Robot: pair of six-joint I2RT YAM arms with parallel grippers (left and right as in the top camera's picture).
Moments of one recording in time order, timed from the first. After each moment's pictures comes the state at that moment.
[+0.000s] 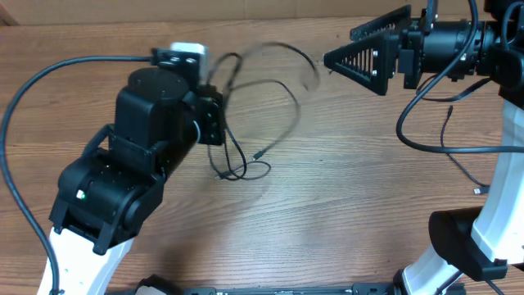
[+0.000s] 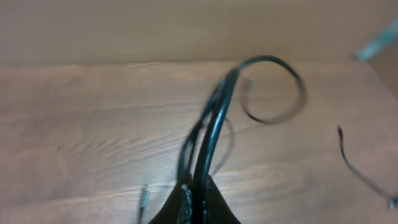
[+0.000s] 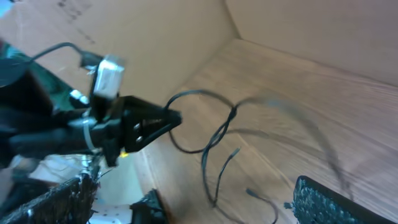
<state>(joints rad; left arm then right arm) -0.46 1.22 1.65 -0.99 -0.13 -0.36 0.11 1.85 2.74 -1.64 -1.04 -0.11</state>
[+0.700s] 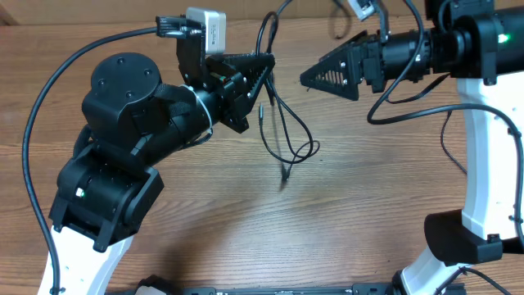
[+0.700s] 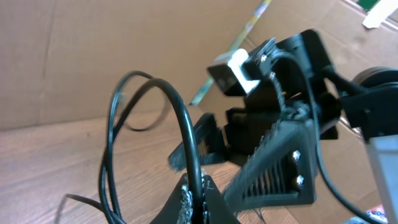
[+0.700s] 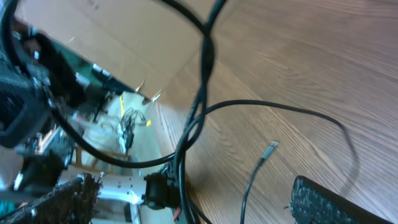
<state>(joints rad) -0.45 1.22 1.65 -0.56 0.41 -0.49 0.18 1.85 2.43 -1.62 -1.08 -0.25</state>
